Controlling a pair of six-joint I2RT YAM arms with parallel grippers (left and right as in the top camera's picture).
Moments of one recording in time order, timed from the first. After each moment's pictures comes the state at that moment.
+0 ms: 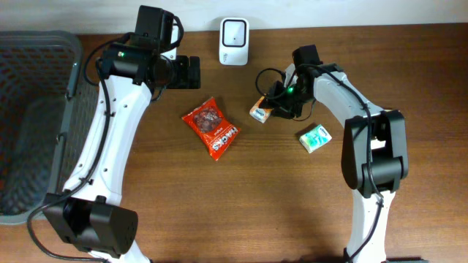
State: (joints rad) left arm -0.23 1.84 1.93 -1.12 -0.05 -0.18; right arm 0.17 2.24 1.69 -0.76 -0.57 0.52
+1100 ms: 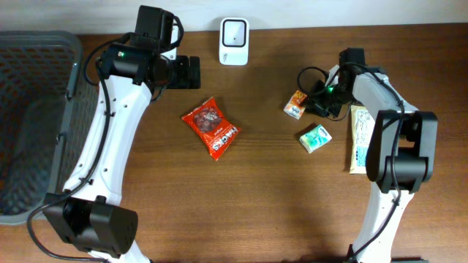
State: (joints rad) left arm -0.23 1.84 1.93 -1.12 -0.05 -0.18; right arm -0.06 2.24 1.65 -0.82 -0.50 0.43
